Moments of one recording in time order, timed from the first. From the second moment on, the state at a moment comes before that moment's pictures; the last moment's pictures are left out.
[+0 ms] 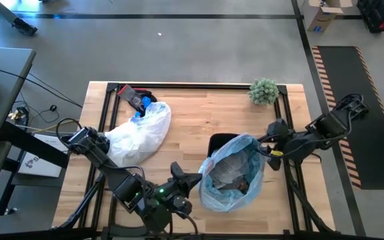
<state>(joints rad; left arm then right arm) -0.68 1.93 1.98 -0.59 -1.16 0.68 0.59 1.06 1.34 -1.21 0.49 0.87</state>
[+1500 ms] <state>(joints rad) -0.65 1.93 1.98 -0.41 -1.16 0.73 0.27 1.16 1.50 -1.04 0.48 0.21</state>
